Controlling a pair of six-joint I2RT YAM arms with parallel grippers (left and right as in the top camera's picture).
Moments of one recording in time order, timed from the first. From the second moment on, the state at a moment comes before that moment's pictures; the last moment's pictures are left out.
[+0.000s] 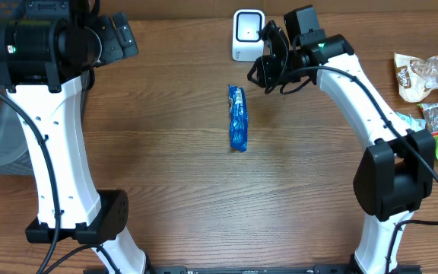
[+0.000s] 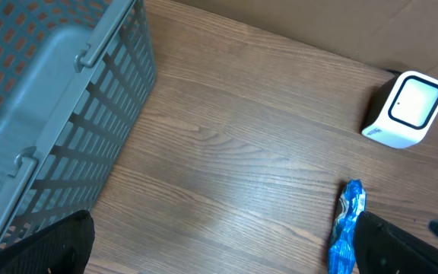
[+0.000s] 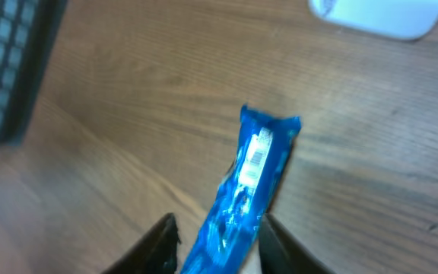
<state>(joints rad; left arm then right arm) -0.04 1.91 2.67 -1.69 -0.18 -0.36 0.32 2.07 1.83 -0.84 -0.49 0.12</state>
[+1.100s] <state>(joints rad) -0.04 1.91 2.67 -1.69 -0.18 -0.36 0.64 2.29 1.80 -0.80 0.21 0.25</state>
